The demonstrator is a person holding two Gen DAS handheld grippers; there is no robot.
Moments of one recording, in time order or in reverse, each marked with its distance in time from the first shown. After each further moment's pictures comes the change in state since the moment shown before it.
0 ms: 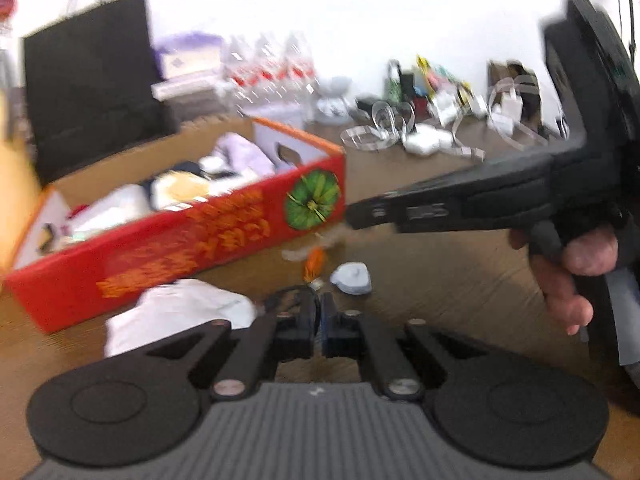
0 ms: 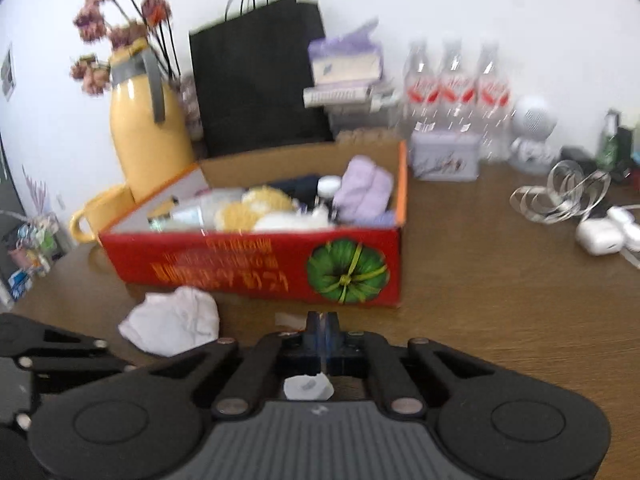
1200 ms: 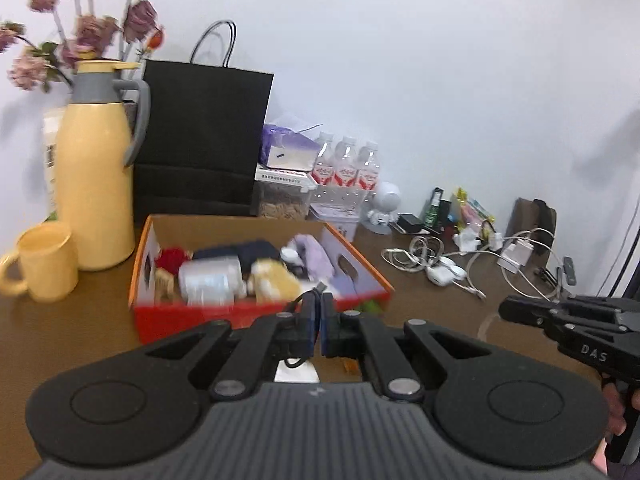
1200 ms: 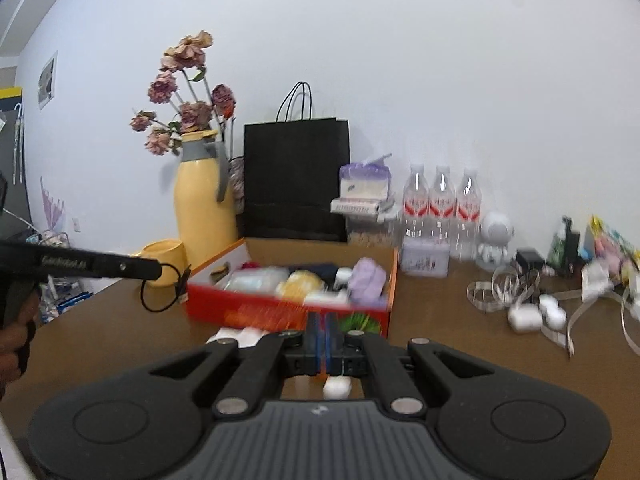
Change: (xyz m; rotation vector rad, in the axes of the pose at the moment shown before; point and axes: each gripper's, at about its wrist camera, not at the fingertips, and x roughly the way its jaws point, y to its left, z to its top) left arm -0.102 0.092 0.055 -0.304 -0.171 0.002; right arm -0.157 0.053 0.011 -0.140 -0.215 -0.058
